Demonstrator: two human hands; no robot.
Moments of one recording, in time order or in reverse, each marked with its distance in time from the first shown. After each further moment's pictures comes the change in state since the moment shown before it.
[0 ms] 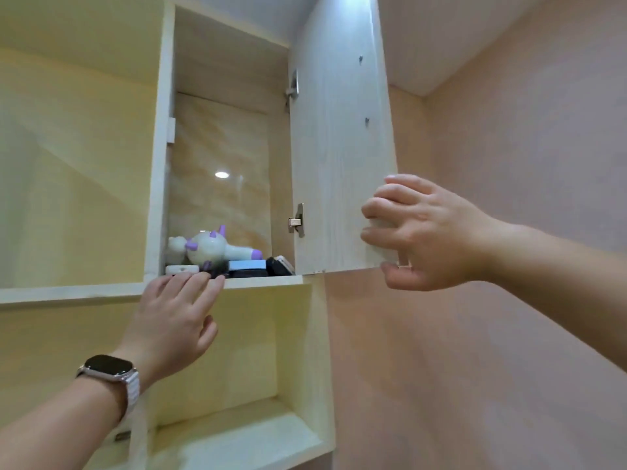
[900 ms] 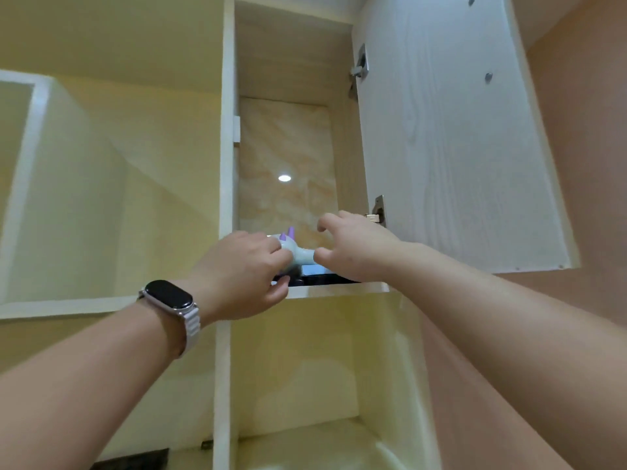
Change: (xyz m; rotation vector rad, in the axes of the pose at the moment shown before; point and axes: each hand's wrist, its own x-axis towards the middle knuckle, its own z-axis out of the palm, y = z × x) left_hand 0.070 -0.045 -0.034 0.108 -0.128 0.276; right_hand 0.170 -0.090 0.102 0.867 -0.231 0.567
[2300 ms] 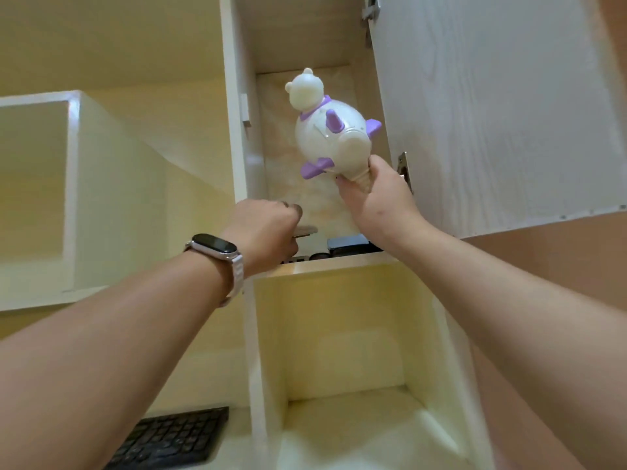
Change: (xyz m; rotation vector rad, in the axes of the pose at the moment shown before) left_hand 0.031 0.009 -0.017 0.252 -0.208 -0.292; right_hand 0.005 0.008 0.022 0.939 0.477 0.056
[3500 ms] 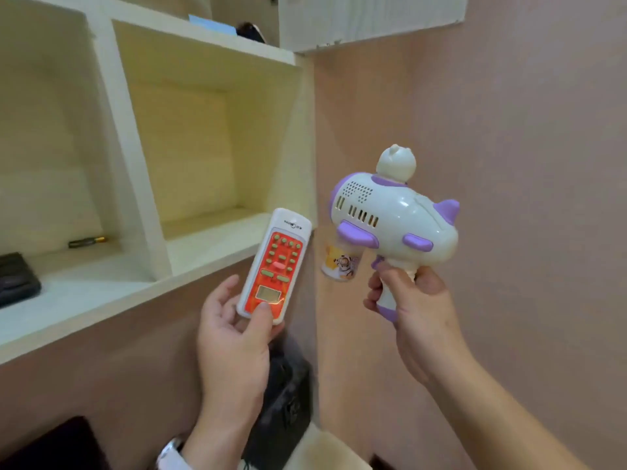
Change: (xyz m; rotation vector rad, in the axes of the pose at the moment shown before) left_hand -0.318 0.168 0.035 -2.472 -0.365 -0.940; right_hand -0.368 -0.077 -0.017 -0.051 0.606 0.767
